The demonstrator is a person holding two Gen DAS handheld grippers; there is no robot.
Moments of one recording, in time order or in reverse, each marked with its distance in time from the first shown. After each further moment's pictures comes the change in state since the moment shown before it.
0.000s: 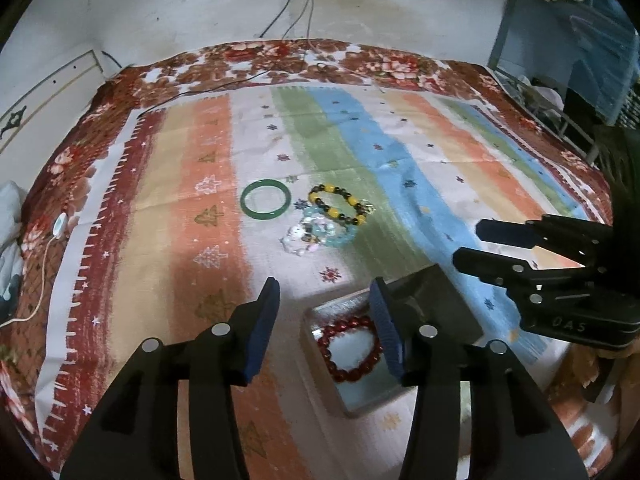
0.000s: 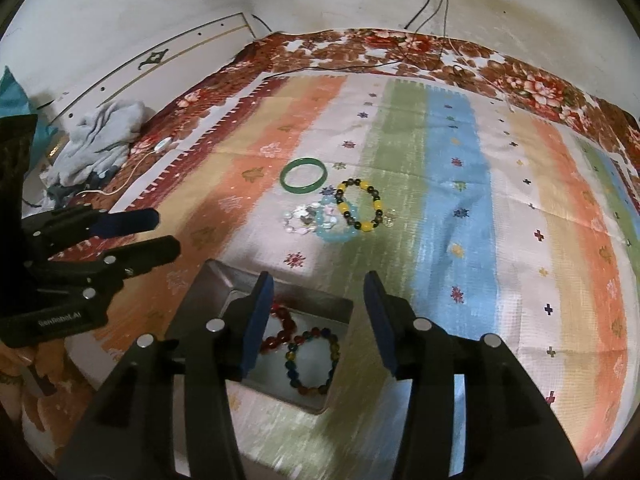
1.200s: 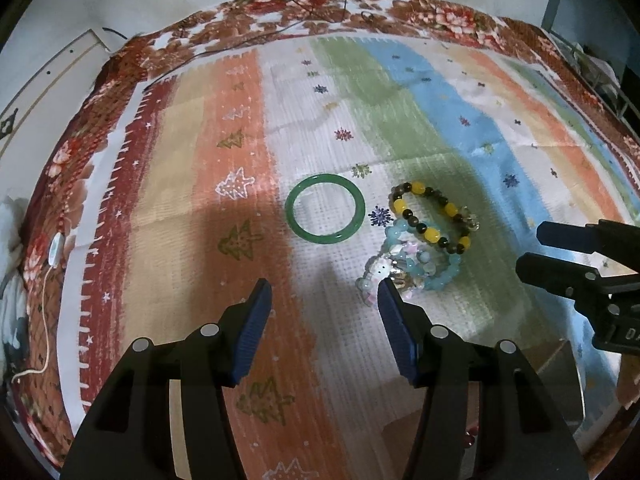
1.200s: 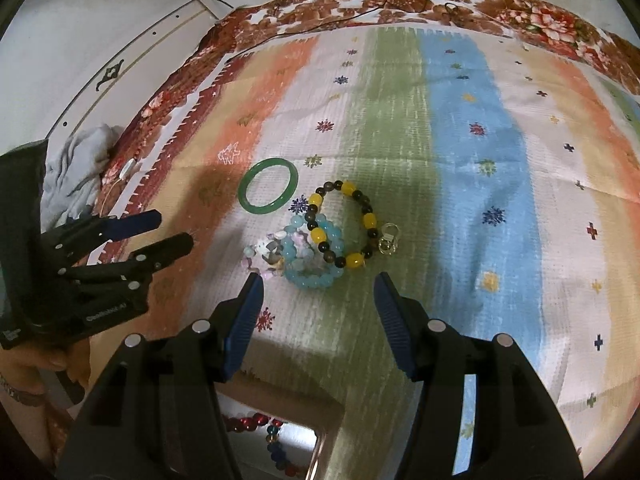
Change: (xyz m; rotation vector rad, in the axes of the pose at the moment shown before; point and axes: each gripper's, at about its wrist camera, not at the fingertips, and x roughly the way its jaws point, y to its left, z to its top) left arm 0.115 0.047 0.061 0.013 0.195 0.140; right arm 0.102 -0.048 0.059 0.160 0.155 0.099
